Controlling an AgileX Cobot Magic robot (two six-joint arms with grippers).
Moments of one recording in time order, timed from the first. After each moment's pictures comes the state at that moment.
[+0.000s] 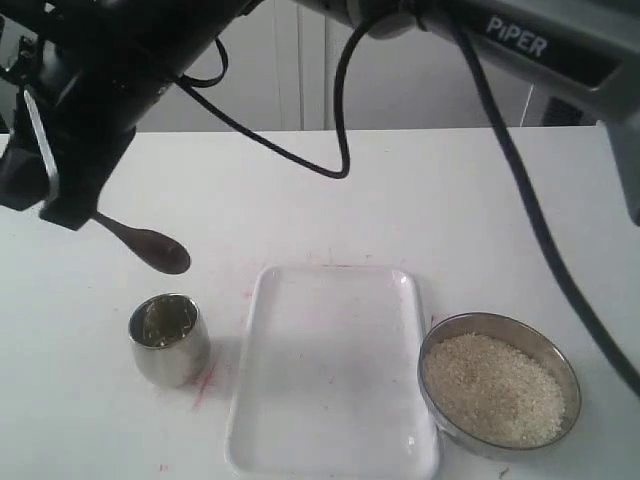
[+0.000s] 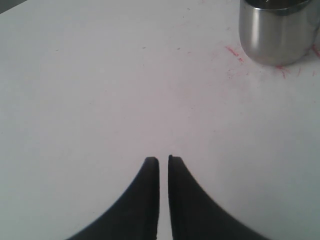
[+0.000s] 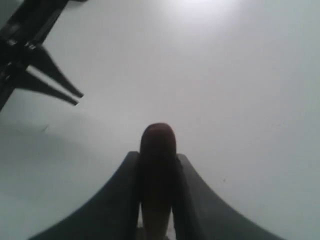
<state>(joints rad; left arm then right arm) -0.01 -0.01 -0.02 0.00 0.39 0.24 0.70 2.04 -2.11 0.65 1.15 -1.17</state>
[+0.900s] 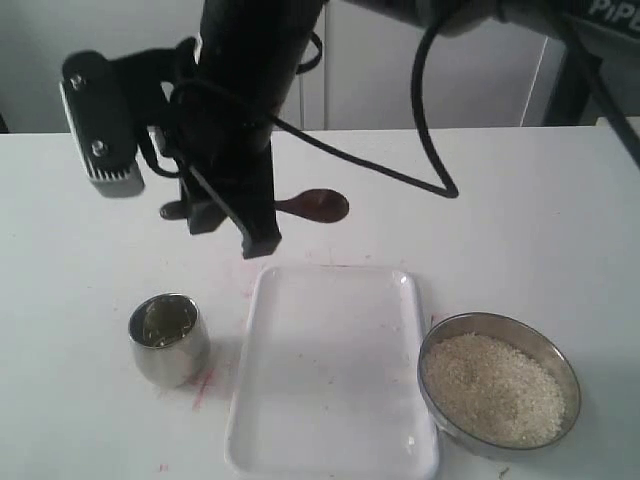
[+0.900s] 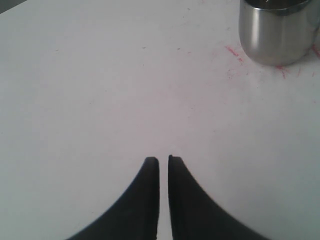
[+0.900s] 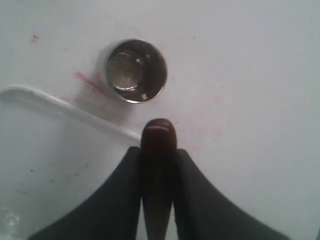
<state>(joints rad) -0.01 -0.01 -0.02 0.00 0.39 0.24 0.70 1.91 -1.90 0.14 1.22 -1.23</state>
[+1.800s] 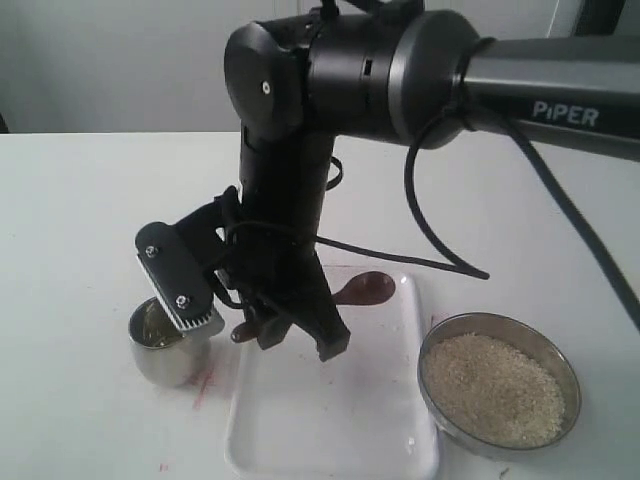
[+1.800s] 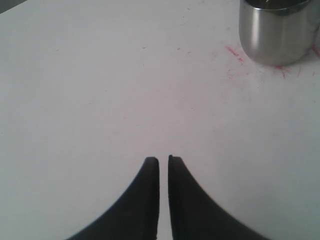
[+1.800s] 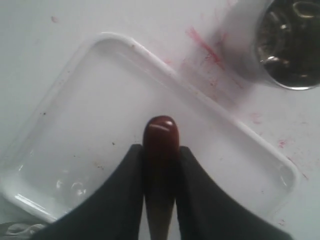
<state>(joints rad) -0.01 -0.01 -0.02 0.00 0.39 0.24 0.70 1.93 -1.62 0.13 1.22 -1.39</state>
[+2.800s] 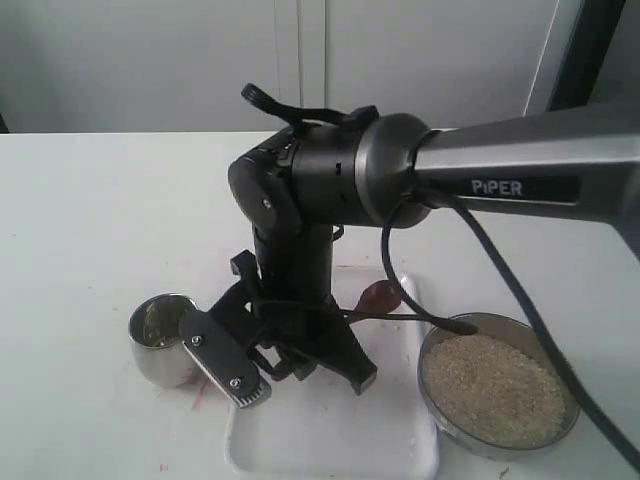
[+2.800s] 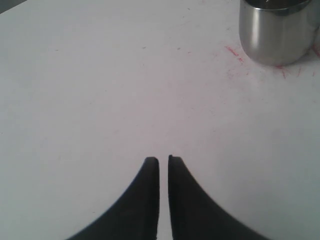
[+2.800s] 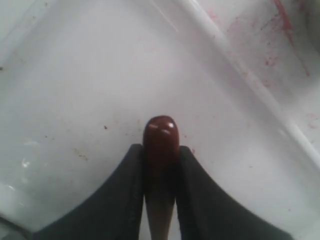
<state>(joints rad) -0.01 -0.01 -0.02 0.00 0.39 0.24 0.72 1.99 -1.46 -0.04 1.03 -1.46</state>
